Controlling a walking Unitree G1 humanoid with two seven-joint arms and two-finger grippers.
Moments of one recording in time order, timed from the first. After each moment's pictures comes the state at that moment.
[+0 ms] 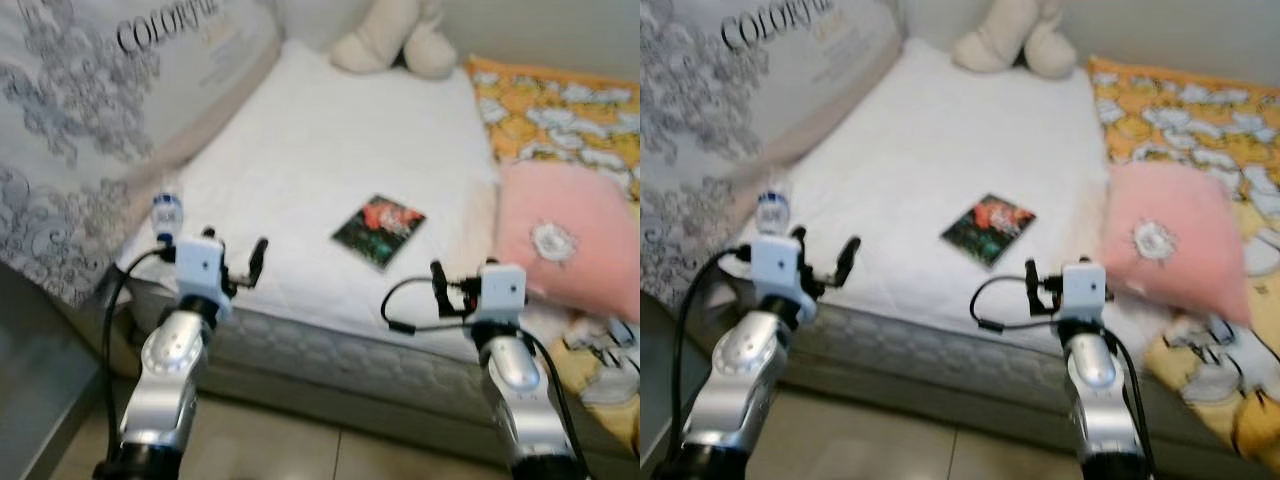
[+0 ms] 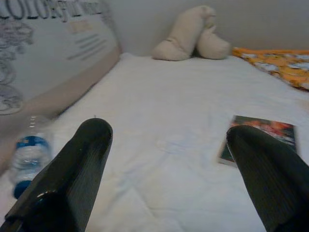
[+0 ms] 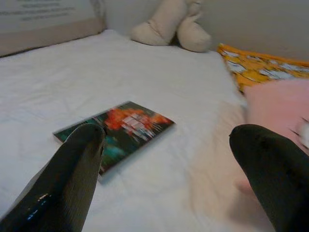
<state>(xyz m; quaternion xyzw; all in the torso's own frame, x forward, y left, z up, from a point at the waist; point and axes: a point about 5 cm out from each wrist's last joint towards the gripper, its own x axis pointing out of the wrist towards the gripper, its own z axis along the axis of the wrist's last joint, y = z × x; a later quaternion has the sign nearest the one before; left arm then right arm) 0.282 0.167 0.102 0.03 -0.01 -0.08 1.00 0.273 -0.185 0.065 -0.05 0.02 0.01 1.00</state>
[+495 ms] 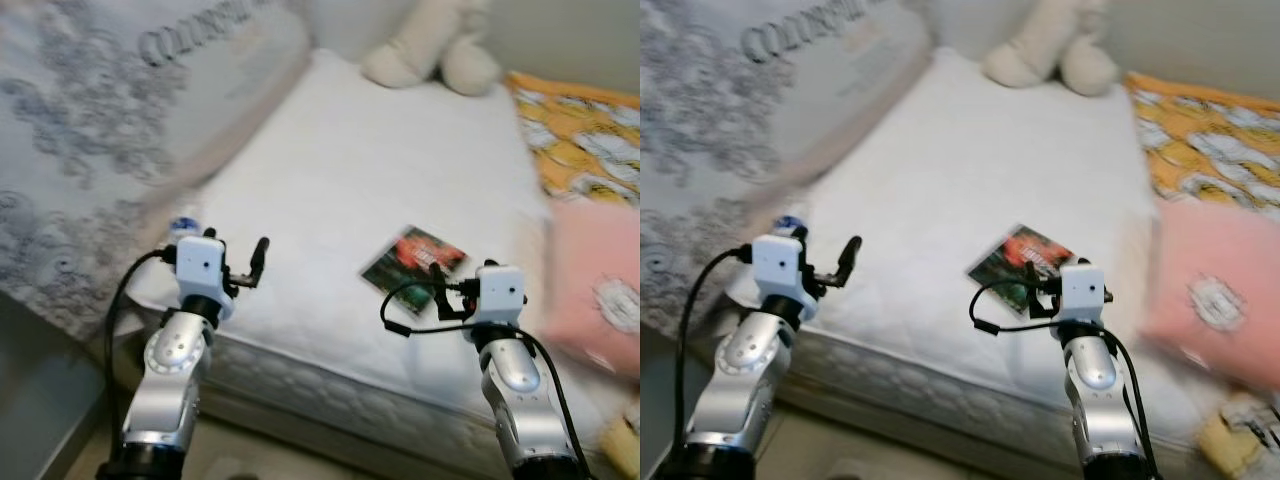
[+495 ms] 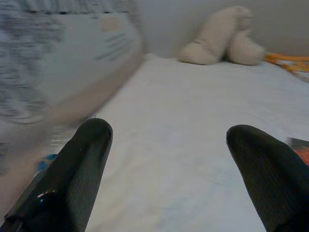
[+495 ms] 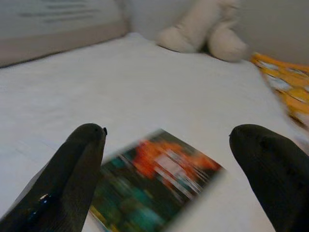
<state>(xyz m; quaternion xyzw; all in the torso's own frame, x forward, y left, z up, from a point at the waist) 0.282 0.165 0.102 0.02 -0.01 -0.08 1.00 0.273 -0.184 0.064 -0.06 0.02 0.01 1.00</state>
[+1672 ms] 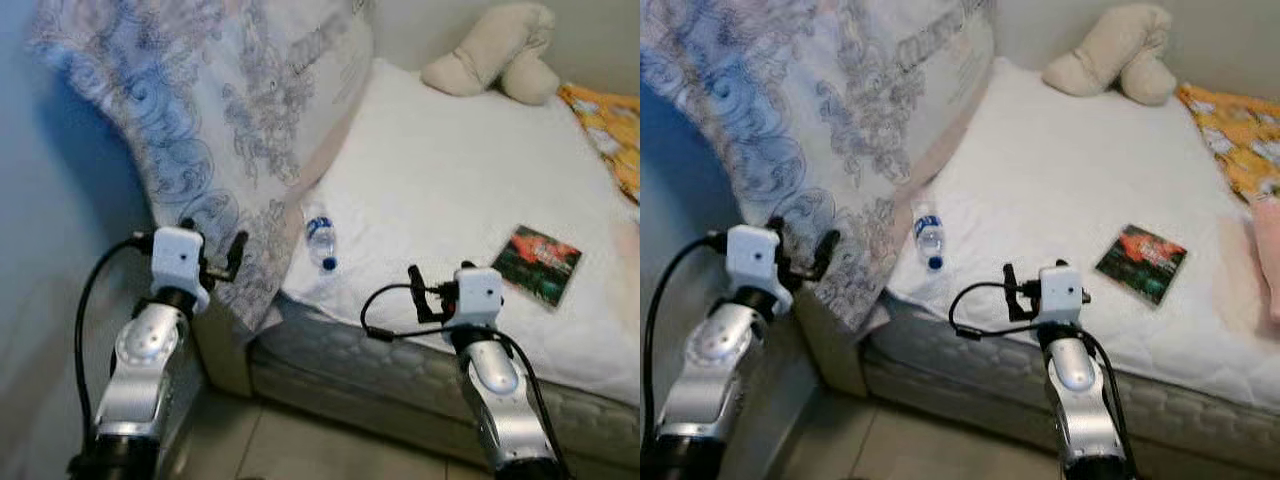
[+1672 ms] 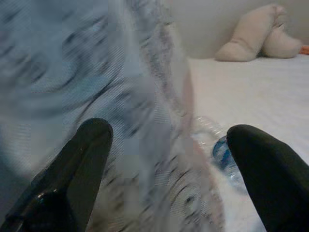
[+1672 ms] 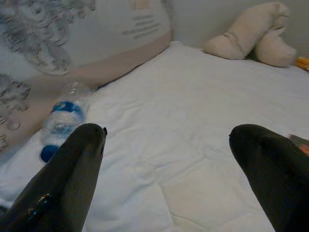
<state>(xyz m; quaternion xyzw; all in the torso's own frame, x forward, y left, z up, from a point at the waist) 0.286 0.184 0.109 0.06 -0.02 -0.09 0.99 0.271 -0.166 0.061 -0.04 0.02 0.03 1.00</state>
